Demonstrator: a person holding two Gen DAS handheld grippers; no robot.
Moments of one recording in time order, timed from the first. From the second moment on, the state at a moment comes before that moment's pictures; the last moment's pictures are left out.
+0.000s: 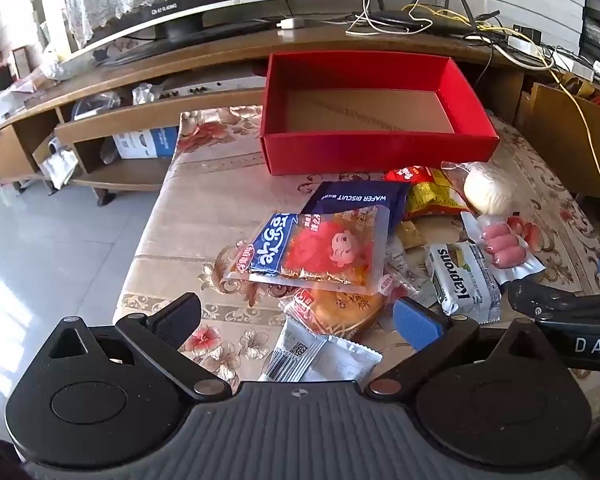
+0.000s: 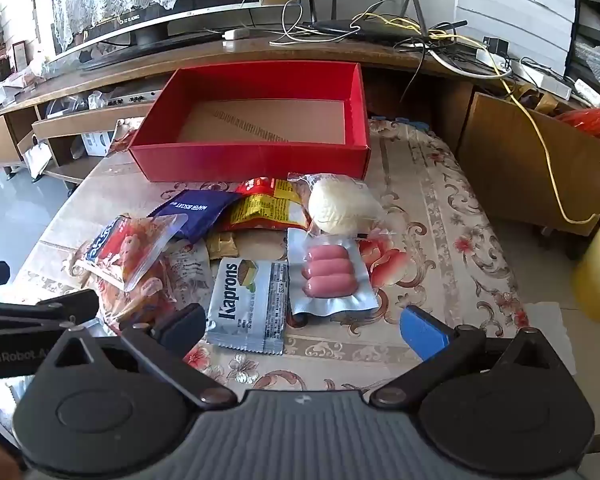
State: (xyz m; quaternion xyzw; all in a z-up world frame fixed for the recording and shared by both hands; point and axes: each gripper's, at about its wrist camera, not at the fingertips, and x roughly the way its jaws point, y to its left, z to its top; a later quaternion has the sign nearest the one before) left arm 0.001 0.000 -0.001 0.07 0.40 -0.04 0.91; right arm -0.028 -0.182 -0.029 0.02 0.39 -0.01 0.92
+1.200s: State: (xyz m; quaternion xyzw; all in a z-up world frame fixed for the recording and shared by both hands) left arm 0.010 0.006 -0.028 0.10 0.46 -0.07 0.88; right arm -0.011 -0.174 -0.049 0.01 0.43 0.01 0.90
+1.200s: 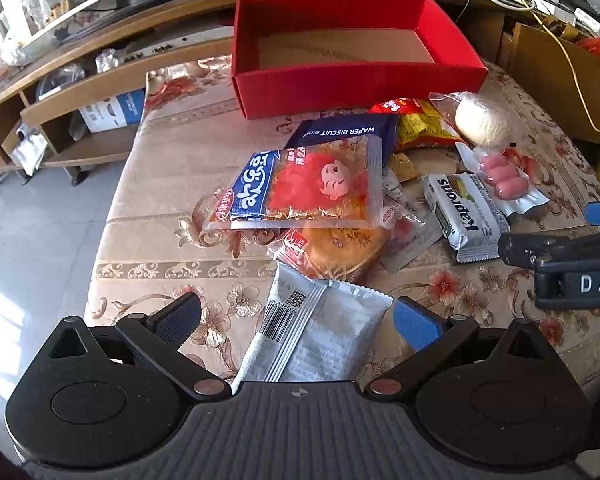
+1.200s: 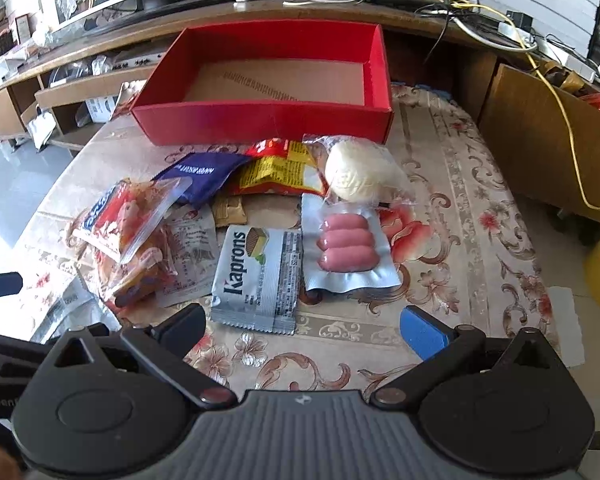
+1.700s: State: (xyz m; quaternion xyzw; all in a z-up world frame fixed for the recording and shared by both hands) left arm 0.011 0.009 -0.032 0.09 0.46 -0.07 0.88; right arm -0.015 -0.172 -0.057 0.00 0.45 0.01 0.89
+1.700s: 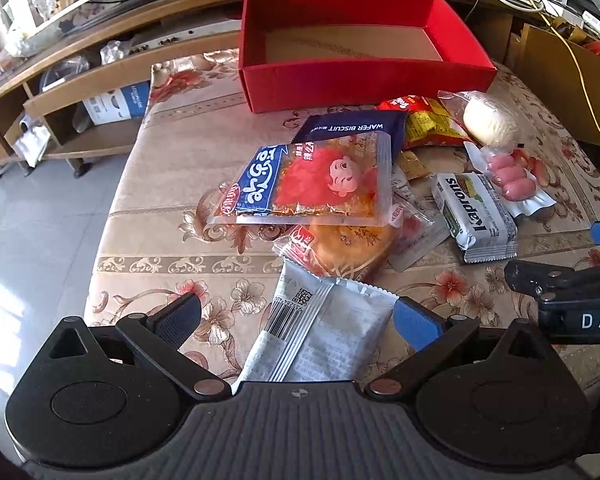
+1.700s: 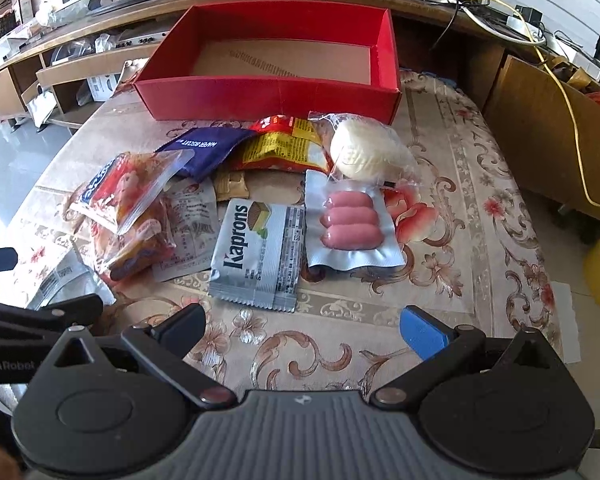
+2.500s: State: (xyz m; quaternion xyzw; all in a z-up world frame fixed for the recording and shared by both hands) left arm 0.015 0.009 -0.052 0.13 0.50 -0.11 0.85; right arm 0.000 -0.178 -0.058 0.02 0.47 0.02 0.88
